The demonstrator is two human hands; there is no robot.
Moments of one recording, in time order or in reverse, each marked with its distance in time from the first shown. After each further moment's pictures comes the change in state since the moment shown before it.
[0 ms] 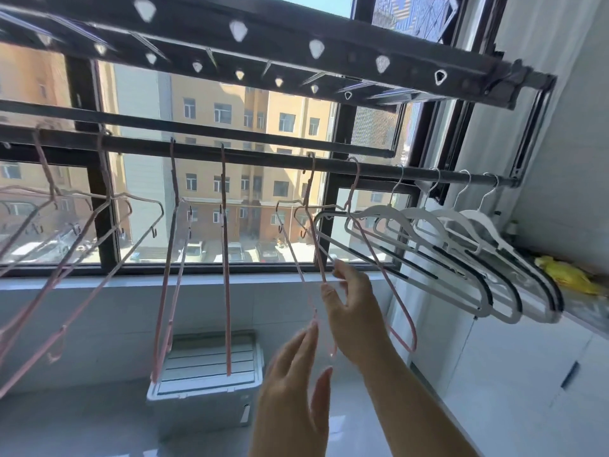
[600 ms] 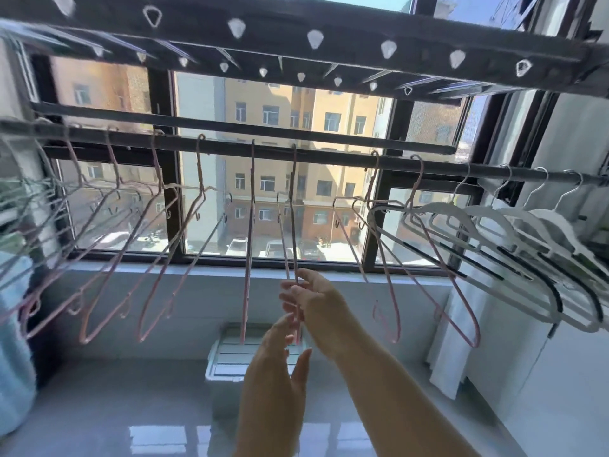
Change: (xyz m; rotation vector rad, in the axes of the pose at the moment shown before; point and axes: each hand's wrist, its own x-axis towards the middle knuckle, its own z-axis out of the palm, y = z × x) left_hand -0.031 -0.034 -0.052 -0.248 -0.079 -0.486; right_hand -0.005 -0.052 0.094 0.538 -0.537 0.268
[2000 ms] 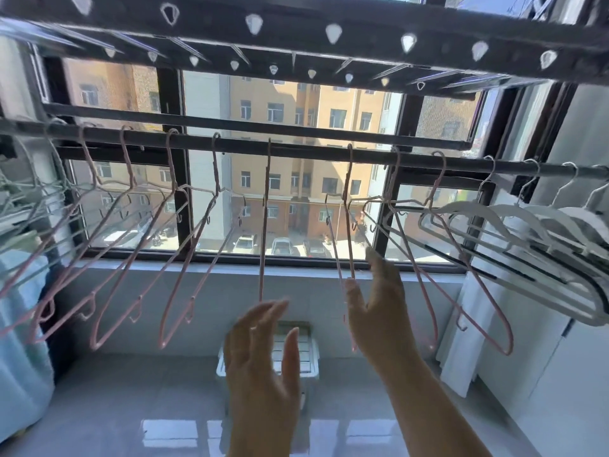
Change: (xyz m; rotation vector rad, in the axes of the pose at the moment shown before) left_hand 0.005 -0.007 -0.030 0.109 0.372 0.298; right_hand -0.025 0.004 -0.017 -0.625 0.518 -0.398
